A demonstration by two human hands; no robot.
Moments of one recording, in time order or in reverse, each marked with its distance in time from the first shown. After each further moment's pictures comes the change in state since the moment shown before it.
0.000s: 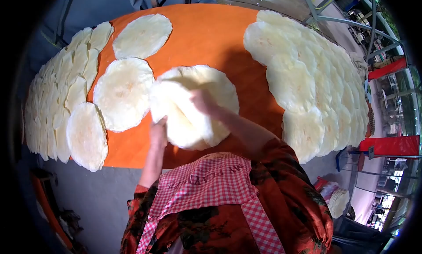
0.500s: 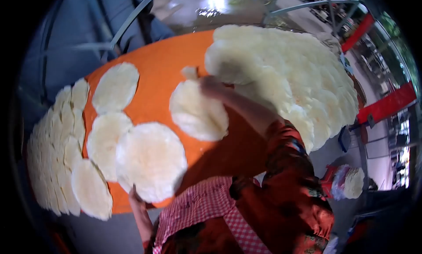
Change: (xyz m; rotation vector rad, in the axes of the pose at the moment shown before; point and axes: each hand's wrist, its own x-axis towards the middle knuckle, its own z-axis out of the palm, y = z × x) left_hand -0.009 -0.008 -0.156 -0.168 0.023 -0.002; right_hand 0.059 0.140 -0.179 -0.608 0.126 0.191
